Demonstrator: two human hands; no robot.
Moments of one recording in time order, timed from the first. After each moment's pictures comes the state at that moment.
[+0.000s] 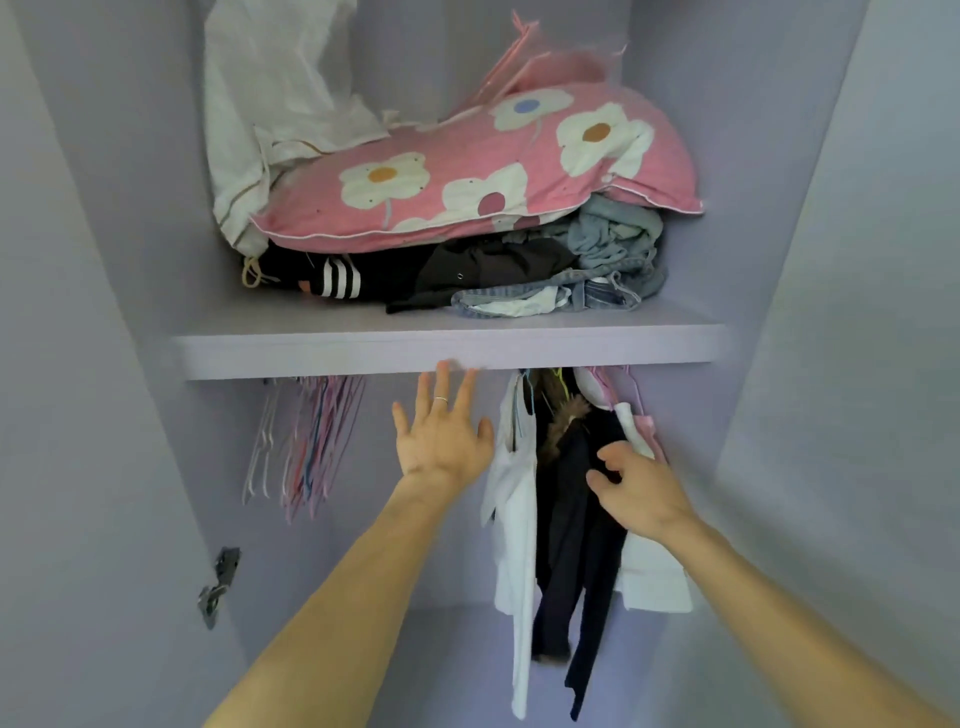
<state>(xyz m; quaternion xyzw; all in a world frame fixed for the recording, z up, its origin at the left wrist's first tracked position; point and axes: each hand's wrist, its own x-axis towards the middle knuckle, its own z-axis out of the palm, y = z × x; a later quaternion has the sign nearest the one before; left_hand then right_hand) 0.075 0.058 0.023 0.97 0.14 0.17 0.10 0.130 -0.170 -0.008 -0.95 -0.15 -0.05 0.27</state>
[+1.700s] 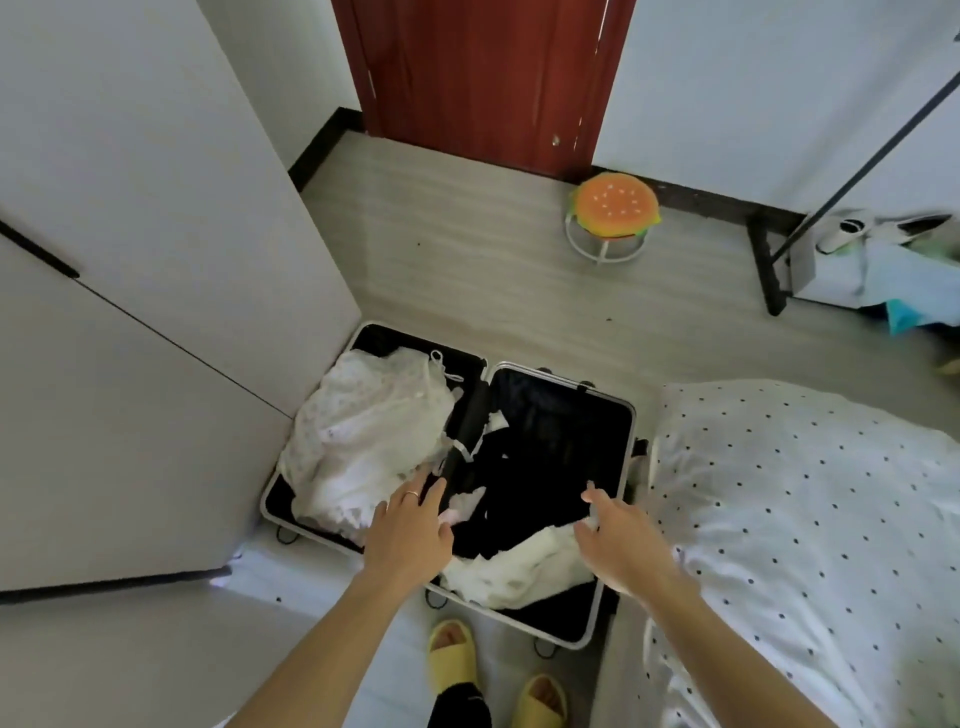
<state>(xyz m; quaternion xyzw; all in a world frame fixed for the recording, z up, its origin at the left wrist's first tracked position) 0.005 -0.723 -0.464 0.88 -0.37 -0.29 -0.01 -0.176 -0.915 -0.450 -0.84 0.40 0.20 0.29</state>
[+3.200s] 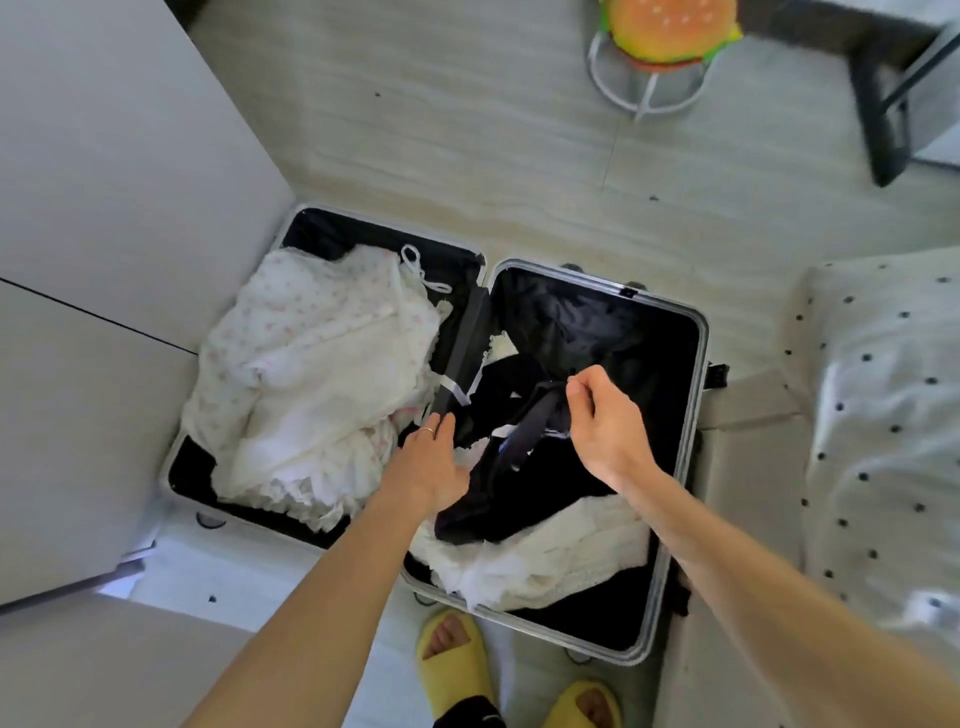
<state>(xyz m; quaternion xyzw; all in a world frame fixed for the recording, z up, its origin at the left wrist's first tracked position) 0.073 -0.794 -0.837 0.83 -0.33 -0.44 -0.01 -0.067 -0.962 -0.799 -0.79 0.45 -0.03 0.42</state>
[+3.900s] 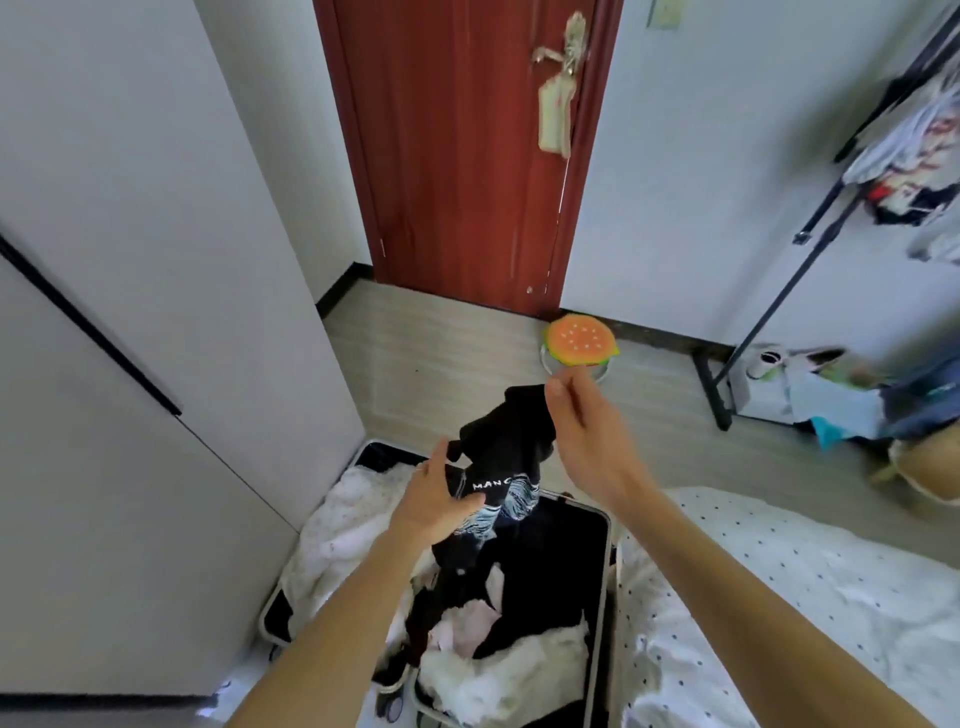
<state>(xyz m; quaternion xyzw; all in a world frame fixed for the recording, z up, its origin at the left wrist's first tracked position) 0.061 -0.809 -0.332 0.85 -0.27 -0.36 0.29 -0.073 -0.946 -0.205 -0.81 0.28 -0.25 0.45</state>
